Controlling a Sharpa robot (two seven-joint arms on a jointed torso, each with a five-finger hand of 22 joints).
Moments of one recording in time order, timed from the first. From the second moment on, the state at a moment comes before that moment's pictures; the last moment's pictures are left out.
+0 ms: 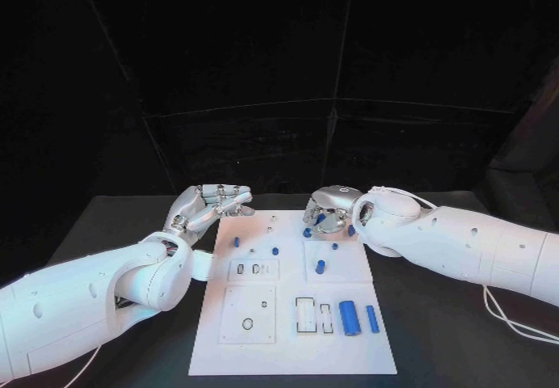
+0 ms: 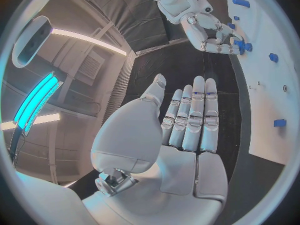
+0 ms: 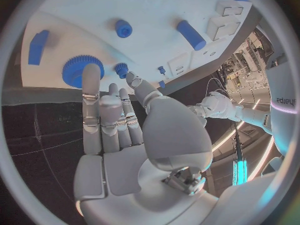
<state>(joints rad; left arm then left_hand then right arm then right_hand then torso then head) 1.18 -0.85 -0.05 1.56 -0.09 -0.40 0.58 1.34 0.04 -0.01 -0.01 0.06 0.99 0.21 0.09 0.06 1.09 0.15 0.10 0.07 1.17 0.10 0.17 0.17 0.18 0.98 0.22 0.26 0.09 1.29 -0.61 -0.07 1.22 -1.55 -0.18 -0.01 1.25 -0.03 0.26 -0.27 0.21 1.03 0.16 0.07 0.07 1.17 0.09 0.07 0.06 1.47 -0.01 1.08 0.78 0.17 1.26 0.09 0.82 0.42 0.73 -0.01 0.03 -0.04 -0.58</state>
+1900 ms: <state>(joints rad) 1.18 -0.85 -0.05 1.56 -0.09 -0.38 0.57 1.34 0.04 -0.02 -0.01 0.06 0.99 0.21 0.09 0.07 1.09 0.15 0.10 0.07 1.17 0.10 0.17 0.17 0.18 0.98 0.22 0.26 0.08 1.29 -0.48 -0.07 1.12 -1.55 -0.37 -0.02 1.26 0.02 0.41 -0.24 0.14 1.11 0.14 0.08 0.07 1.25 0.07 0.09 0.07 1.47 -0.01 1.27 0.97 0.15 1.30 0.08 1.12 0.77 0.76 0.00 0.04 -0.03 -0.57</state>
